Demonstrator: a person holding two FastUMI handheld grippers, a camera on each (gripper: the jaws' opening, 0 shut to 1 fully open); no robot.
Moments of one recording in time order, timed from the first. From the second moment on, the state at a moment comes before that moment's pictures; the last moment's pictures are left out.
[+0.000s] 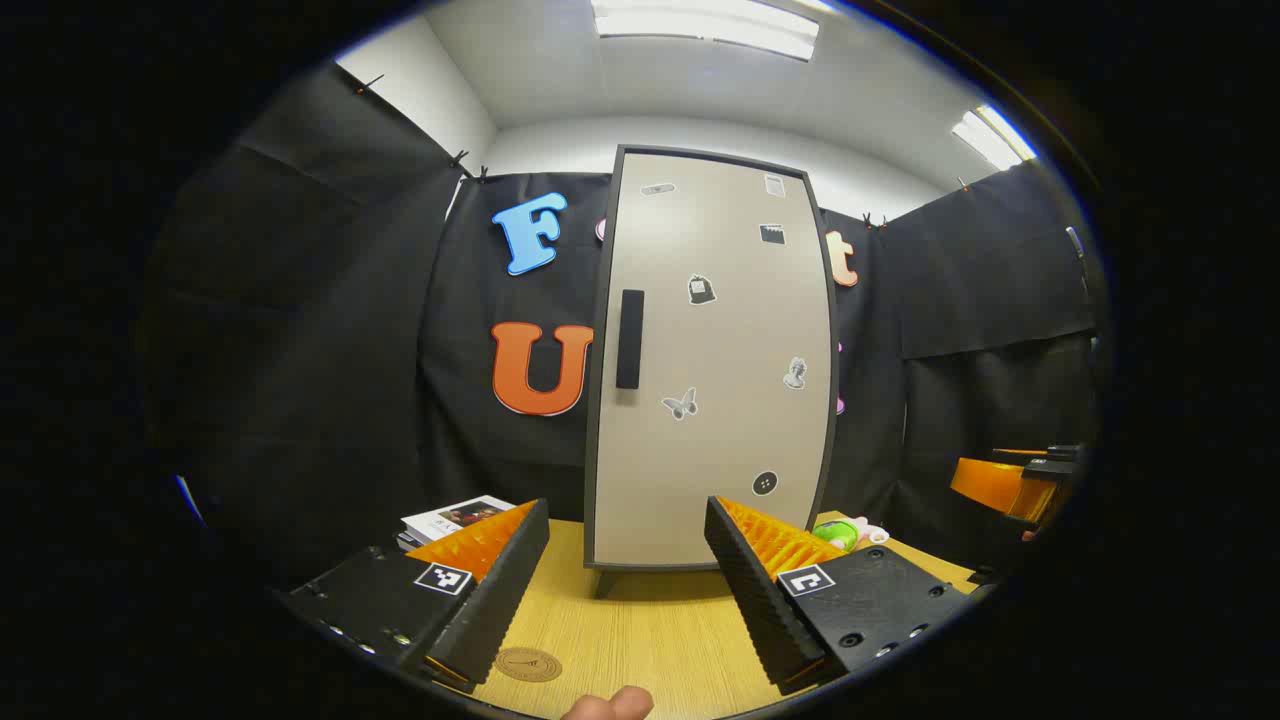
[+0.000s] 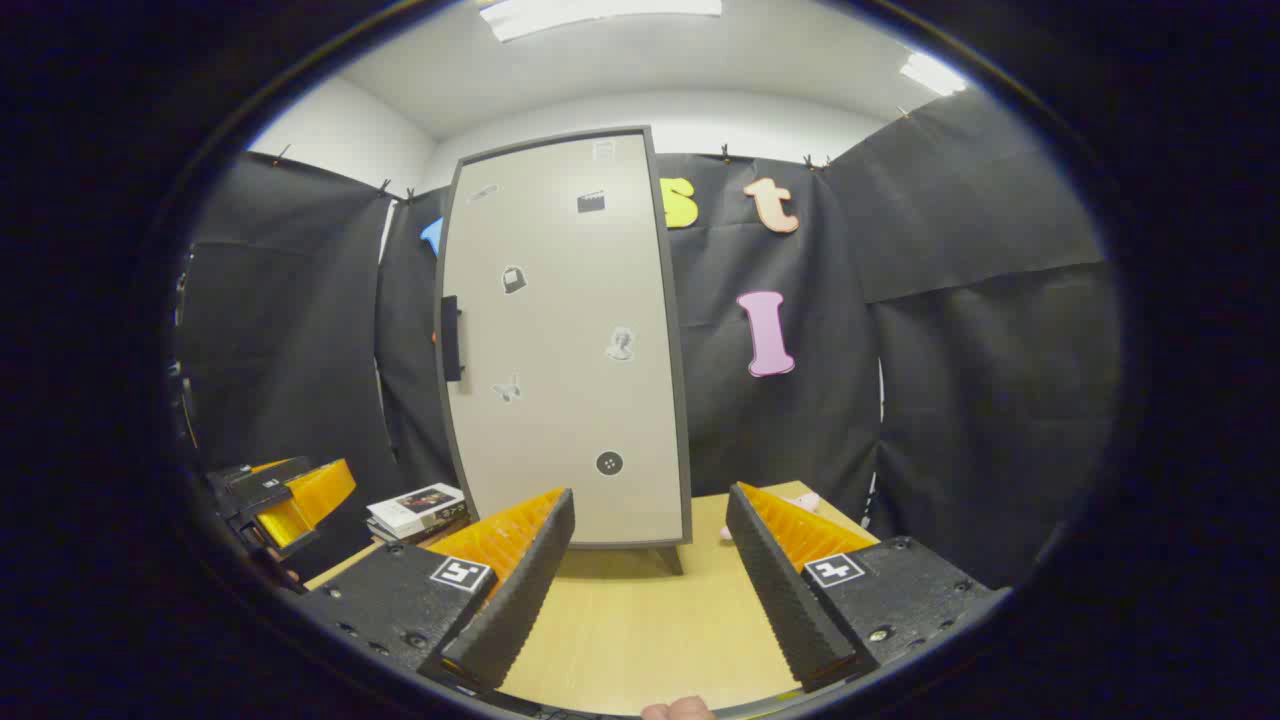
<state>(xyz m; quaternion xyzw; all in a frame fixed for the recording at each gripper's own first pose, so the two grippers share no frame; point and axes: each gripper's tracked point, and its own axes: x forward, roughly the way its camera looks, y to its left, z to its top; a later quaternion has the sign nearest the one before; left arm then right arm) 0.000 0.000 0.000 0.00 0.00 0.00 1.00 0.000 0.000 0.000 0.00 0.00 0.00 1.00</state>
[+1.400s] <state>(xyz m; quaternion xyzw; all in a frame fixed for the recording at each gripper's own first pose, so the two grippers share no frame) -0.014 -0.001 0.005 0.02 -0.01 0.00 1.00 0.033 0.057 0.024 -0.03 -0.01 0.07 1.00</state>
